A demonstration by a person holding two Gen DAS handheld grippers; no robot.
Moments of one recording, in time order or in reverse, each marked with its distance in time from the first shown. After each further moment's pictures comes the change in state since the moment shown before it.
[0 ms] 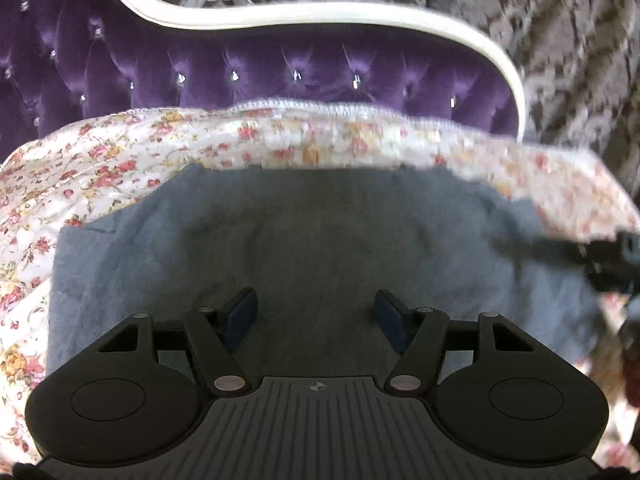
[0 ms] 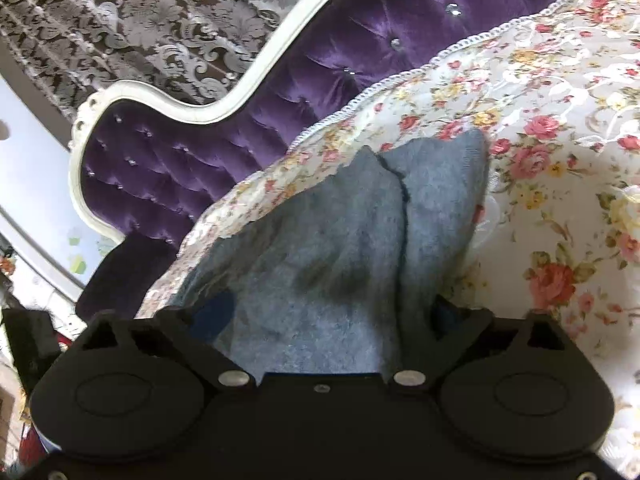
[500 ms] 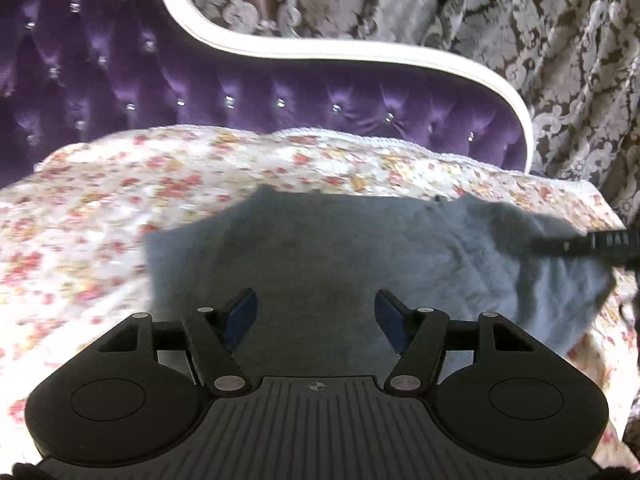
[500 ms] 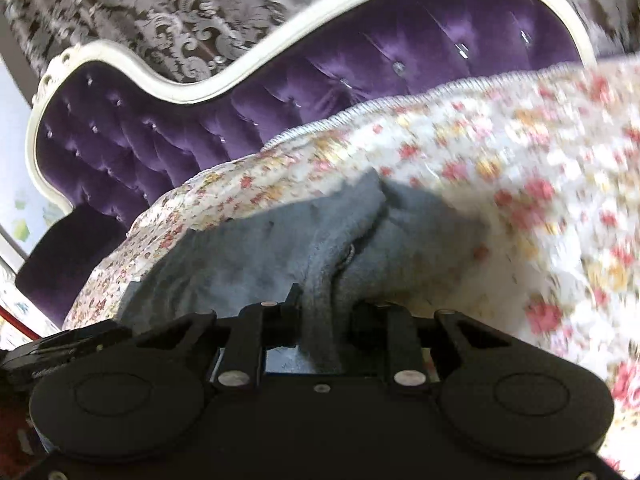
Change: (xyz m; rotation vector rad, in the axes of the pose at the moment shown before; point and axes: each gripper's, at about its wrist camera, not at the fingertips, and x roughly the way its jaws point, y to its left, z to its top) left arm -0.069 0.063 -0.007 -0.062 -0.104 0.013; right arm 0.000 0.073 0.014 -0.161 0.009 -0.224
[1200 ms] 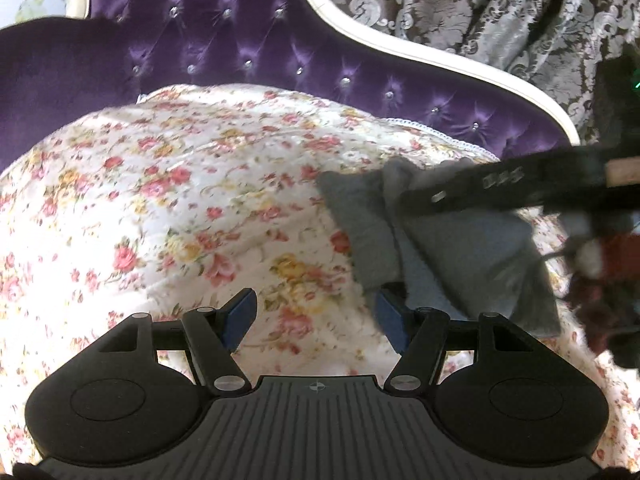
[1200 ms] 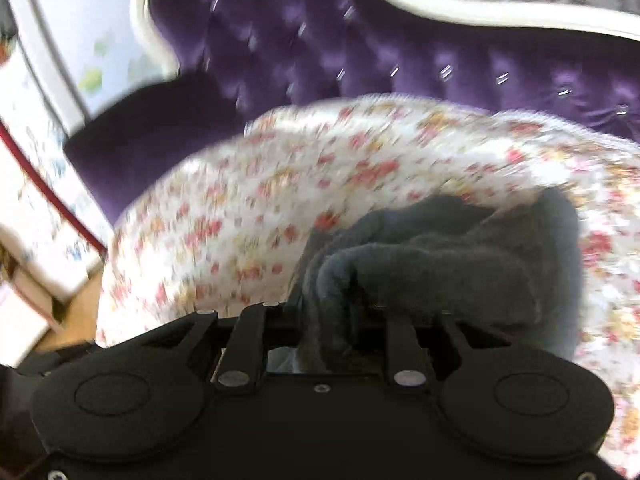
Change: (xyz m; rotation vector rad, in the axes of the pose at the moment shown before) left arm -0.053 0.117 -0.047 -0.182 0.034 0.056; right arm 0.137 0.249 -0.026 -0.395 0.221 0.132
